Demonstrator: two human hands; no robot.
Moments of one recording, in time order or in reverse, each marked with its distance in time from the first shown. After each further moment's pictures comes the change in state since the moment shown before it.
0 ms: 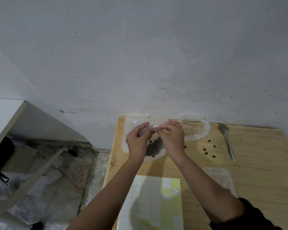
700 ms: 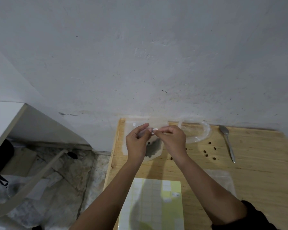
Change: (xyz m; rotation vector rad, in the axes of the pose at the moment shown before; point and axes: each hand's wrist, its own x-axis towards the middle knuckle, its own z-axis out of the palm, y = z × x) left_hand 0.000 0.008 -0.002 0.069 -0.015 0.066; right_hand 0.004 0.002 -0.001 0.175 -0.036 0.047
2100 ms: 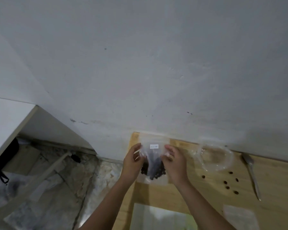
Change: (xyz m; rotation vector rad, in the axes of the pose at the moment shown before) left_hand 0.066 -0.054 -0.072 0.260 -0.109 -0.081; right_hand 0.028 0.039 0.058 -0.232 -0.112 -0.038
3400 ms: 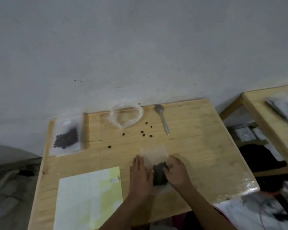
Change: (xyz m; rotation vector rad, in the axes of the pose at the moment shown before) left_hand -0.196 -0.072 0.252 0.803 -0.409 0.090; right_hand -0.150 0.182 -0.239 -0.425 -0.035 0.368
